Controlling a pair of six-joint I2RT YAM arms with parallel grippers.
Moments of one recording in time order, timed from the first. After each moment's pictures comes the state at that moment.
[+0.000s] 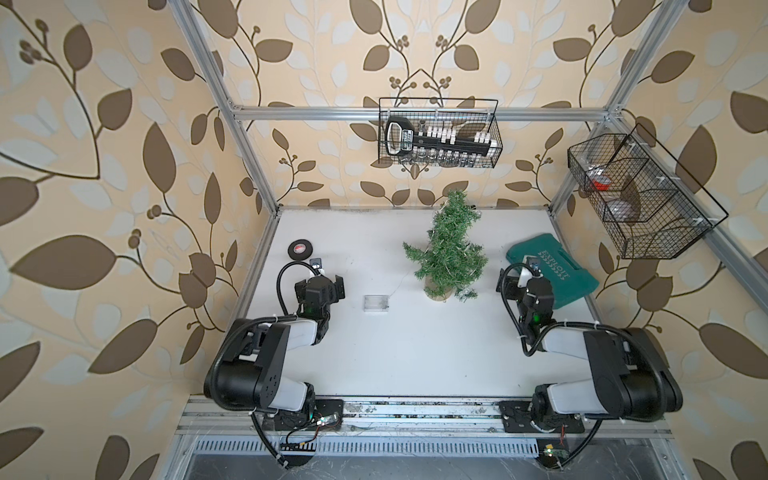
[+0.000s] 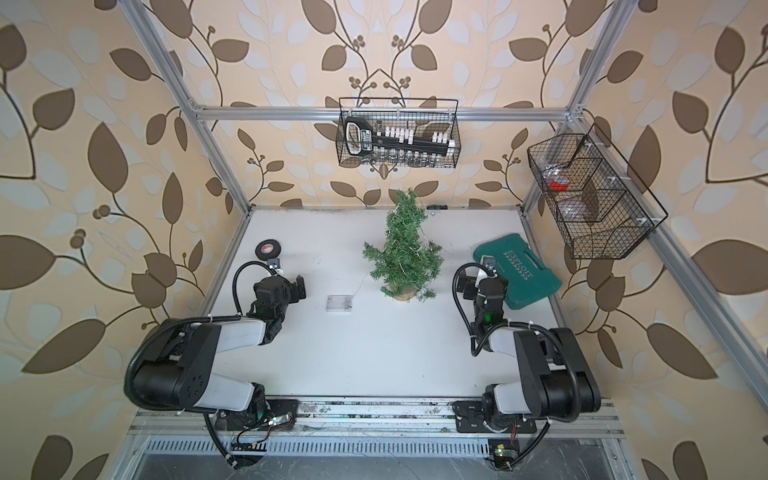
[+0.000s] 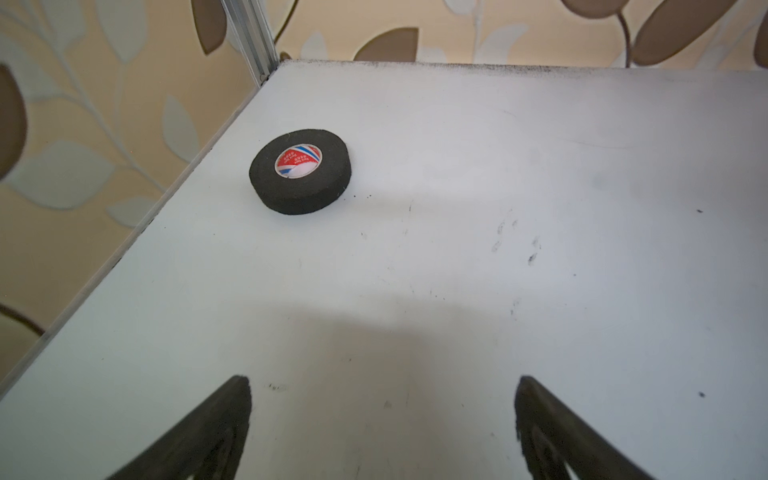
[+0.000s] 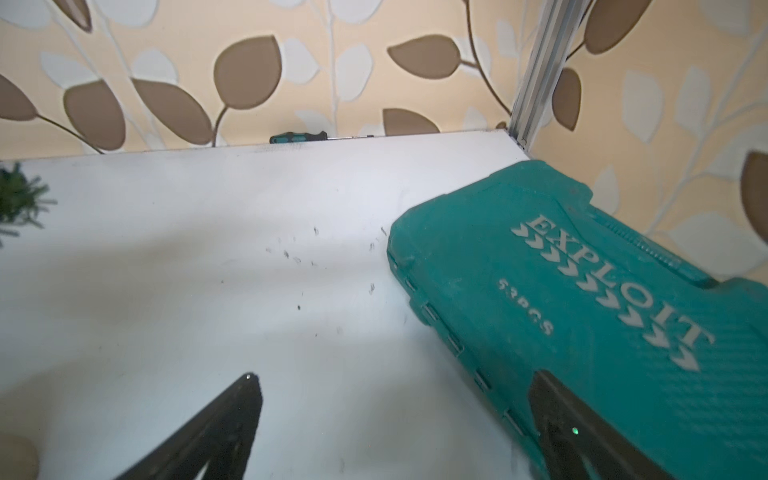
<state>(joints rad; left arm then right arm) -0.12 1.39 0.40 0.50 -0.33 -0.13 0.05 1.37 0.39 0.67 0.27 0.08</state>
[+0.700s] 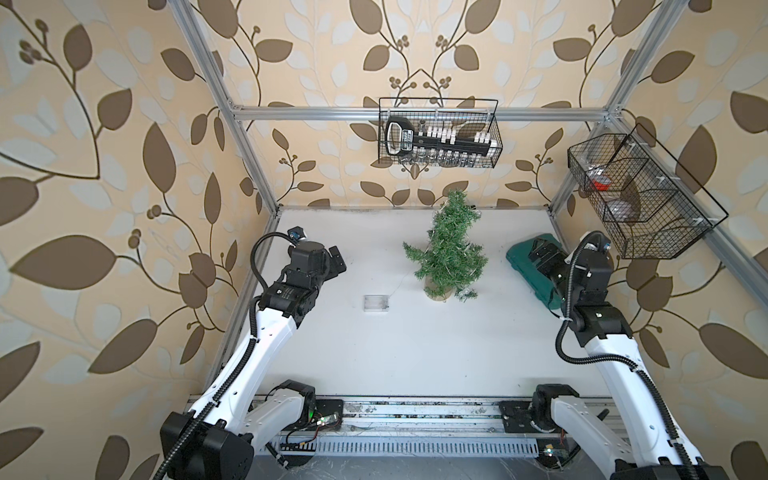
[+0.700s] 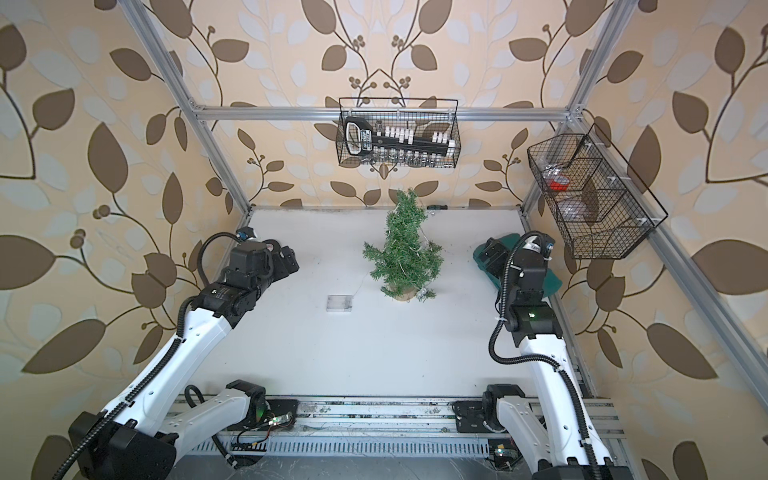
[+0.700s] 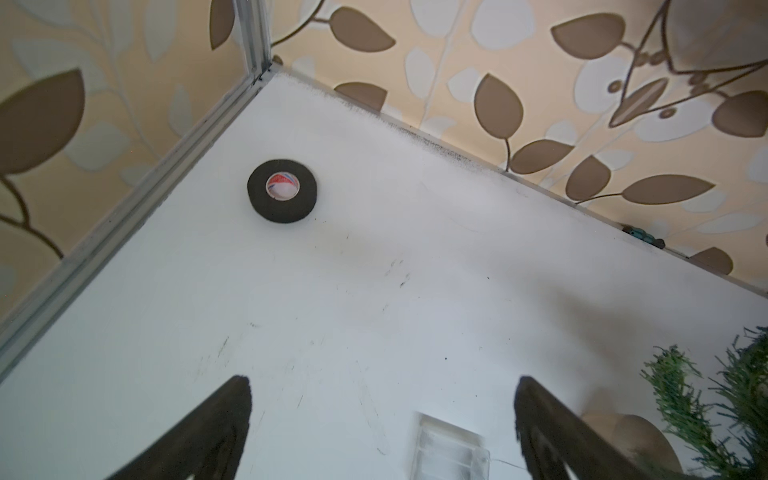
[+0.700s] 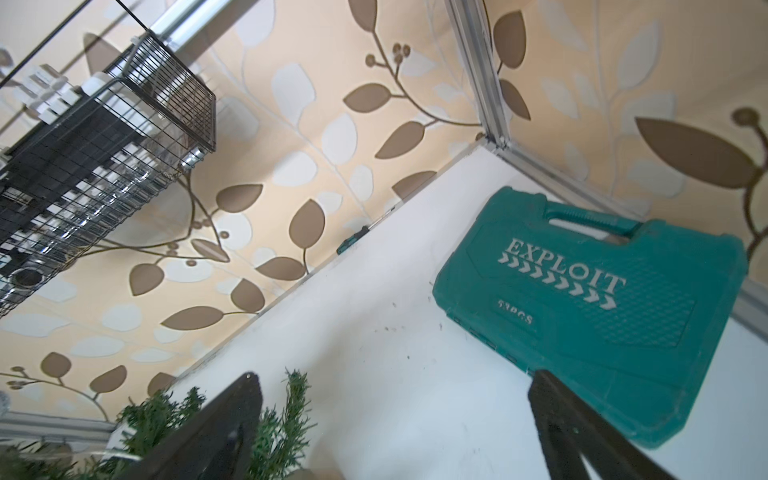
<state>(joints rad) -0.22 1.01 0.93 -0.55 -0.27 -0.58 -0.04 0.87 0.83 -0.32 0.15 0.66</state>
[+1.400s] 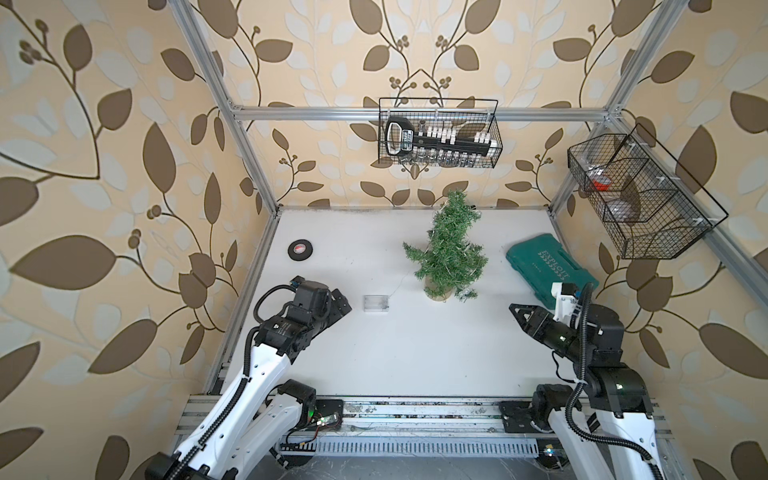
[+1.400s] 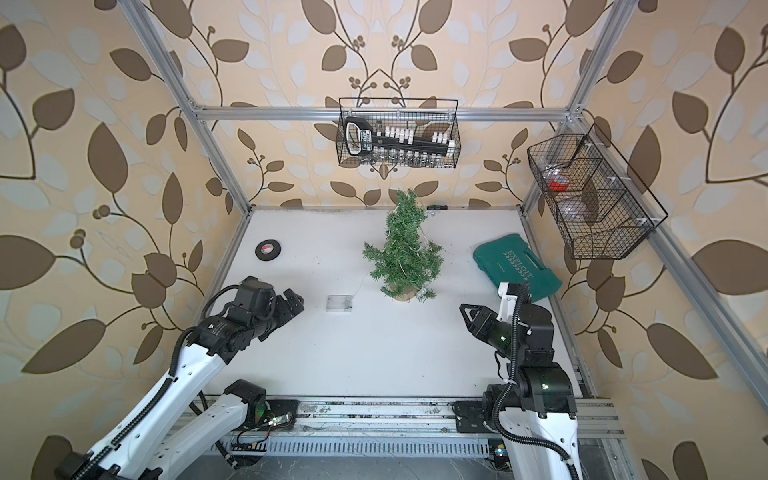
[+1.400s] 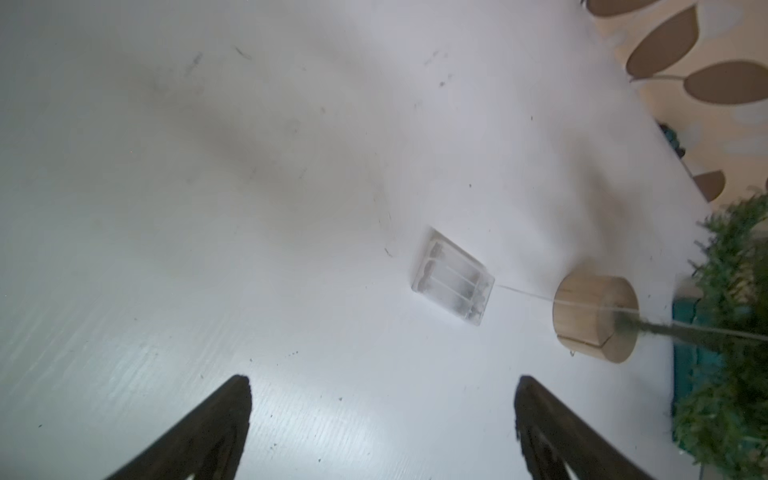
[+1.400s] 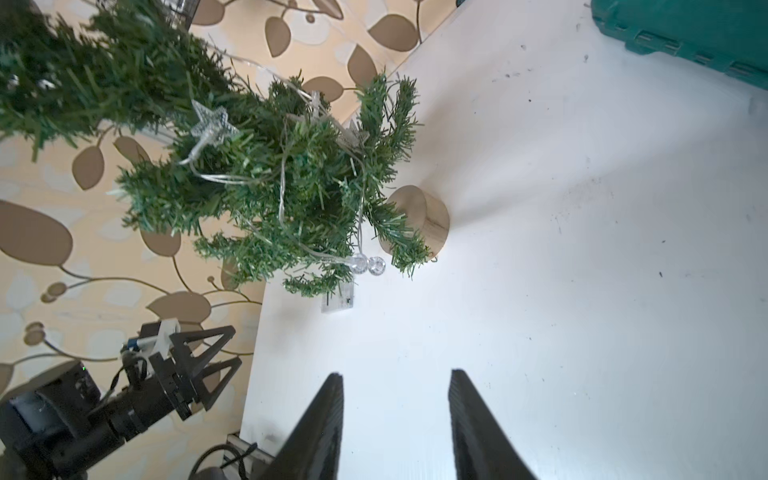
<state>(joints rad) -0.37 0.80 0.68 -0.77 -0.10 -0.92 -0.05 0.39 0.64 -0.77 -0.47 0.68</state>
